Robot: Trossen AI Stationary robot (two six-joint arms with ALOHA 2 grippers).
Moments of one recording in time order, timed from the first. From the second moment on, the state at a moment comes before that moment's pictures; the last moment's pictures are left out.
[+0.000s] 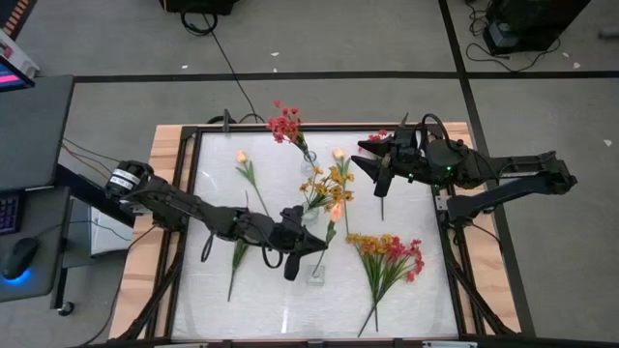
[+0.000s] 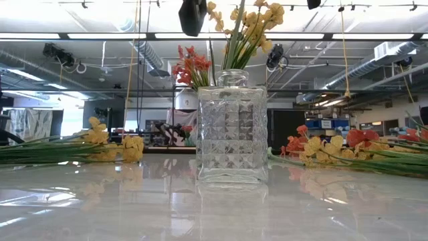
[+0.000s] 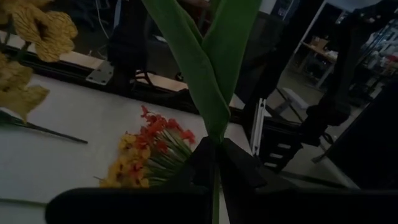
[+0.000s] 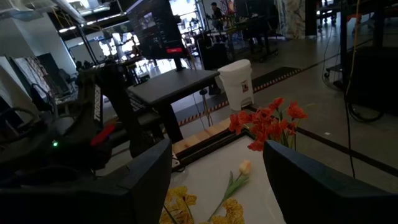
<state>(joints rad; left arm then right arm) -0.33 1.57 0.97 0.46 -0.20 -0.38 0.05 1.01 1.03 -0.09 0.42 0.34</state>
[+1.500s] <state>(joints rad) -0.34 1.57 0.97 0.13 -0.18 -0.42 0.05 1.01 1.03 -0.09 0.42 0.34</state>
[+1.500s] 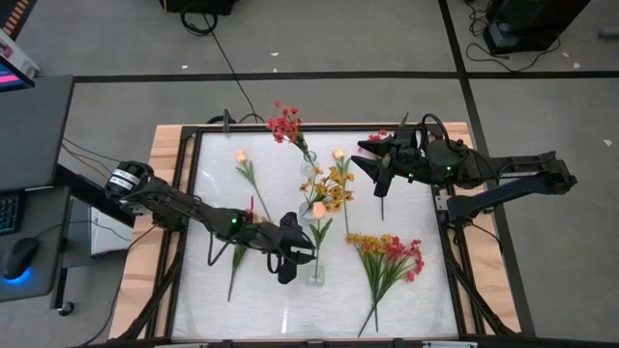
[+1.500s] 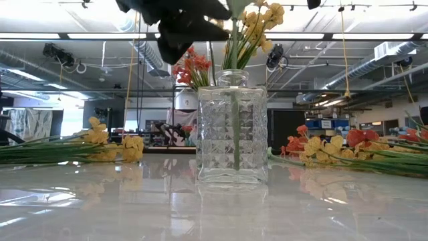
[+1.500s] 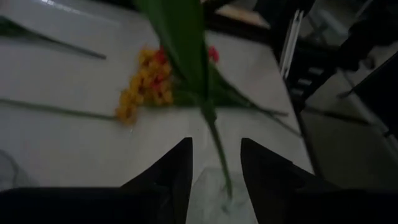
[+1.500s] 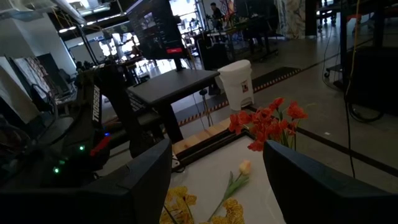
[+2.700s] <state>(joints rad) -0.35 1.39 0.97 -0.64 -0.18 -0.59 0.05 1.01 1.03 -0.08 0.42 0.34</state>
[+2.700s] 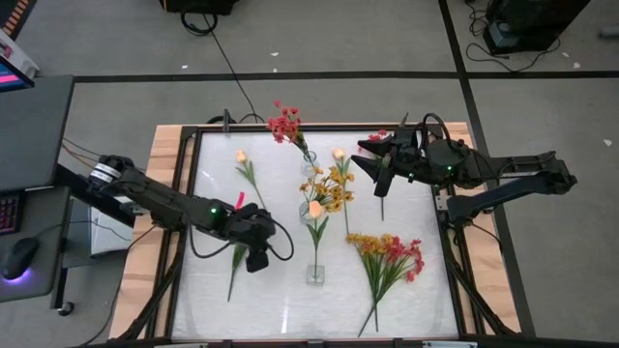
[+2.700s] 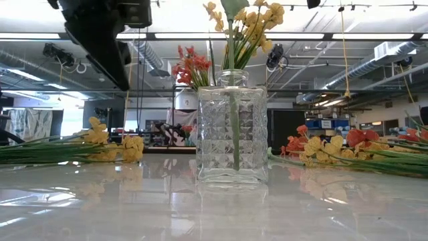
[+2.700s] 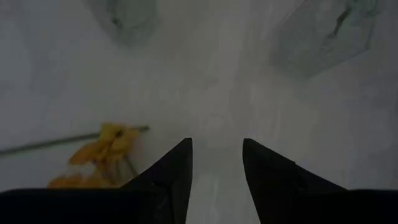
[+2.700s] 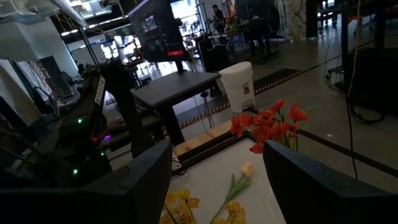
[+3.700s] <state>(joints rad) -0.35 1.09 0.97 -1.14 -0.28 -1.66 0.05 1.01 1.03 -0.08 0.42 0.34</state>
